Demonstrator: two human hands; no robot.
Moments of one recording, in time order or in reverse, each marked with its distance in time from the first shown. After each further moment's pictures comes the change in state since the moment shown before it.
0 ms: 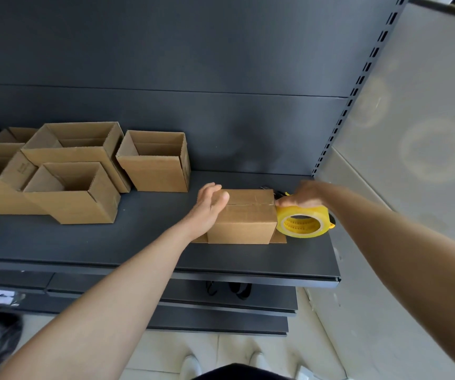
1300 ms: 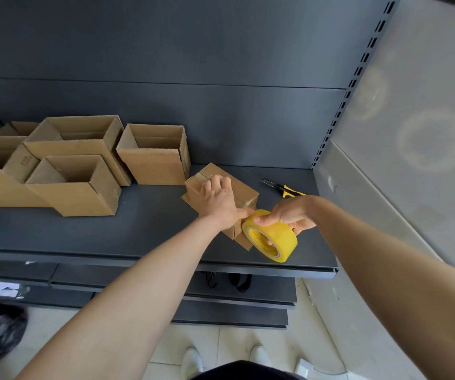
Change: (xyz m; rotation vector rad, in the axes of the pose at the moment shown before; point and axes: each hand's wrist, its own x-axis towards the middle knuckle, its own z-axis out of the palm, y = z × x) left_hand 0.011 0.027 0.037 0.771 0.272 0.033; right_hand -0.039 -0.026 0.037 0.582 -0.565 -0.094
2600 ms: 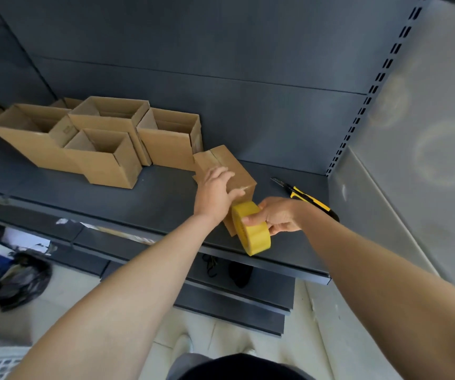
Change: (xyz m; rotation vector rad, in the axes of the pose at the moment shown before) left_hand -0.034 0.005 -0.003 -0.313 0.295 -0.105; right_hand 0.011 0.003 0.019 0.063 -0.049 -0.204
